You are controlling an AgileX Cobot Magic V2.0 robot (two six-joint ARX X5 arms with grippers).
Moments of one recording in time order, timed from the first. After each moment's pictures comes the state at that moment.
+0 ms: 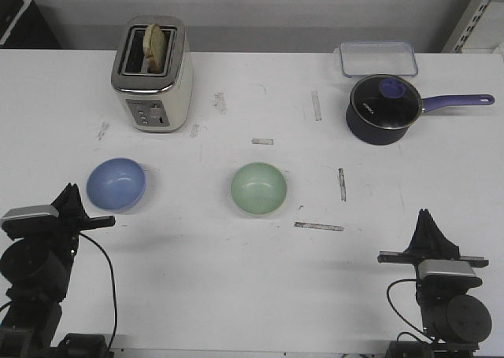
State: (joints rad) left arm -0.04 0.54 0.68 -0.17 -0.19 -0.06; right arm -0.01 0.19 0.34 -0.06 0.03 0.00
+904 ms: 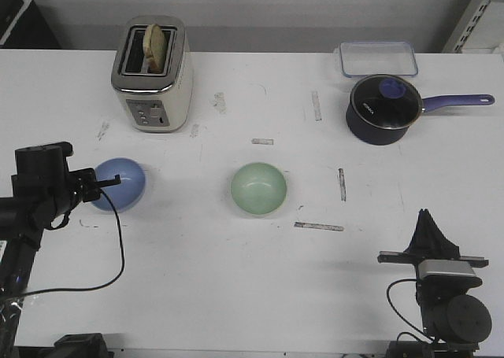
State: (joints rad) left arm 0.08 1.17 1.23 -0.78 0.00 -0.13; right arm -0.01 0.19 0.34 -0.06 0.03 0.00
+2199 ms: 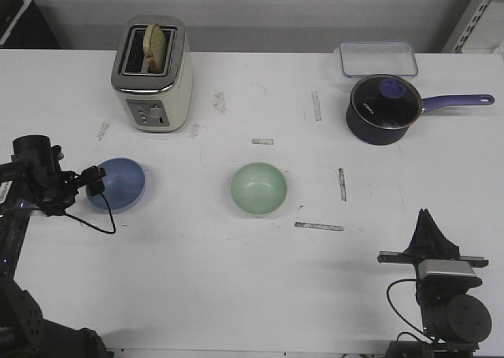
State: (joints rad) left arm 0.31 1.57 1.23 -0.76 0.16 -0.15; right arm -0.01 0.19 0.34 -0.06 0.03 0.00
